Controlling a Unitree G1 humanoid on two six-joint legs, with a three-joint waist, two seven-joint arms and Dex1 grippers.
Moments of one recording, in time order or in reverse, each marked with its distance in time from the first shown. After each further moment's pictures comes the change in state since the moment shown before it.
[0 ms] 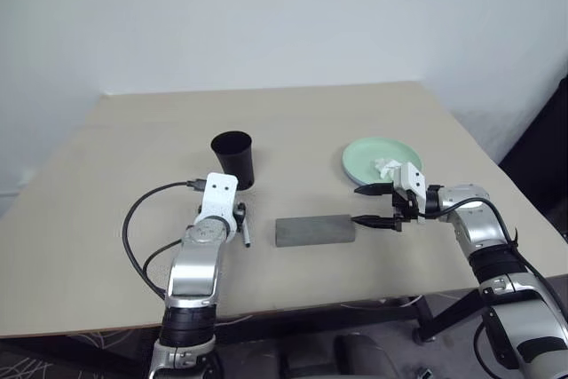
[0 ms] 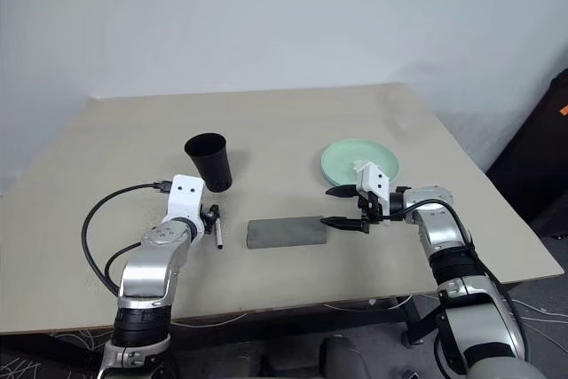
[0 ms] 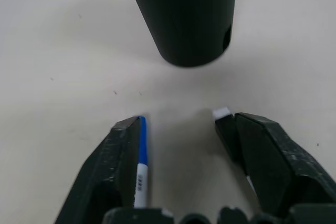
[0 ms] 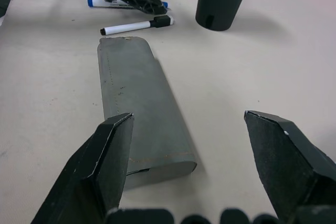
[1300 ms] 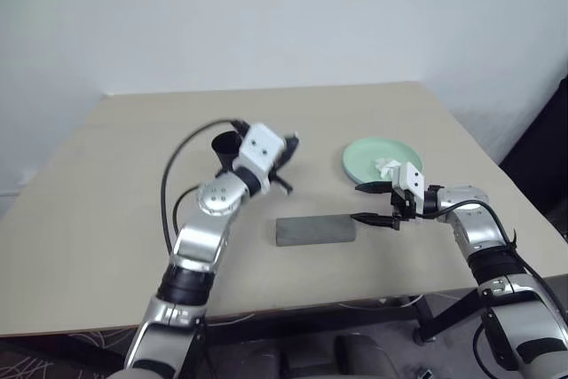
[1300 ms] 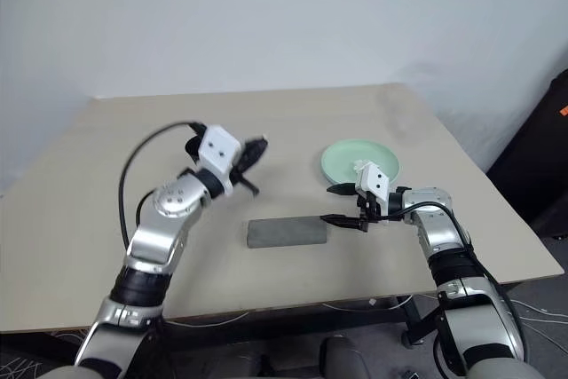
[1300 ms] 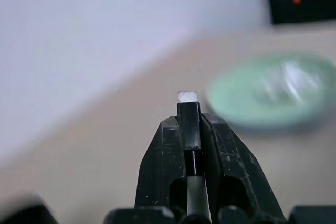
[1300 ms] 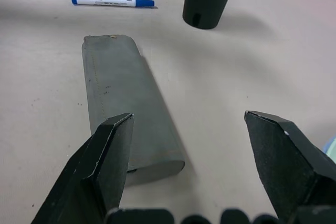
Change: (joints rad) left arm -0.259 0.165 -0.133 0.253 -0.185 -0.841 -0.290; right arm 0.006 0.009 0.001 0.012 -0.012 -0.022 -0.059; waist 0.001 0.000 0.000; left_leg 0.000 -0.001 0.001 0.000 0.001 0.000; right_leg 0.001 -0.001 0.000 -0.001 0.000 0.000
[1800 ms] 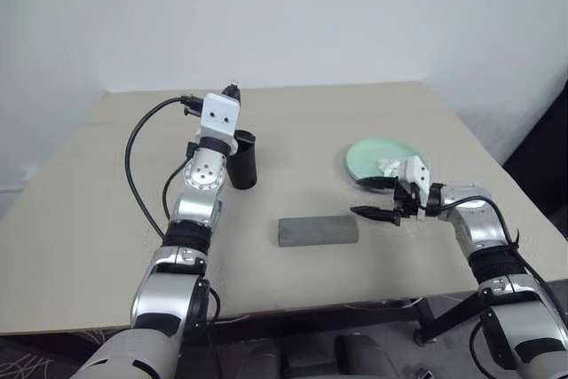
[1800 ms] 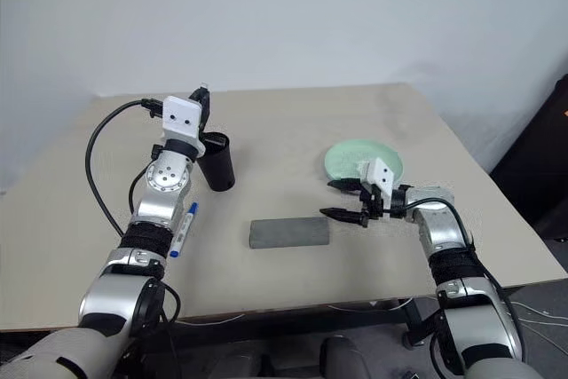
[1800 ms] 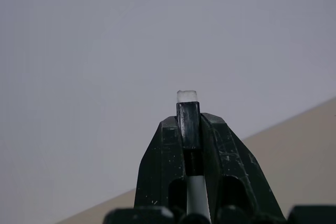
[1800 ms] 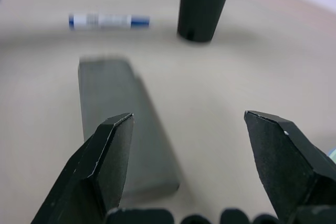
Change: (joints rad) left arm -0.252 0.014 0.124 0.763 0.112 -0.608 0.352; right arm 0.001 0.007 -0.060 -0.048 0.089 0.086 0.007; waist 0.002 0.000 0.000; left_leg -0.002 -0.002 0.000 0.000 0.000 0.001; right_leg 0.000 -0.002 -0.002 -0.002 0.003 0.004
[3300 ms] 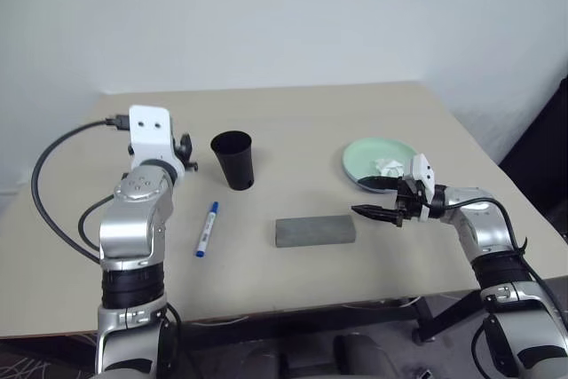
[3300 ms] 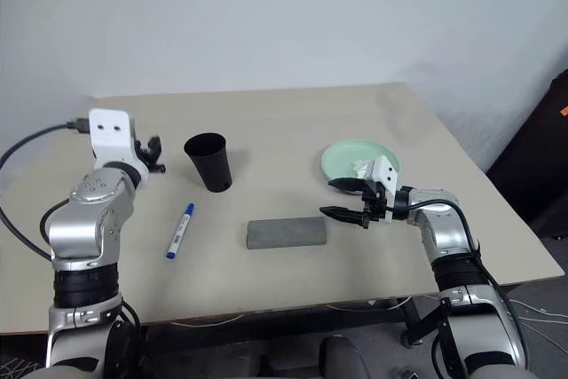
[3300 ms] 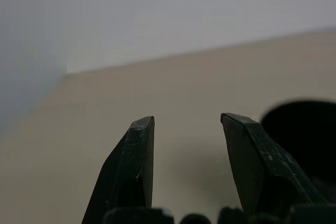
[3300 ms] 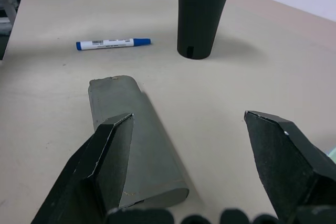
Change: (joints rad) left arm 0.354 0.108 0.190 -1.016 -0.233 1.357 0.012; right arm 0.040 -0.003 -0.006 -0.079 0.020 0.070 0.000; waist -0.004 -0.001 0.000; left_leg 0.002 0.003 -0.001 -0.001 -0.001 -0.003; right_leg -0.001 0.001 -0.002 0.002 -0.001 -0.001
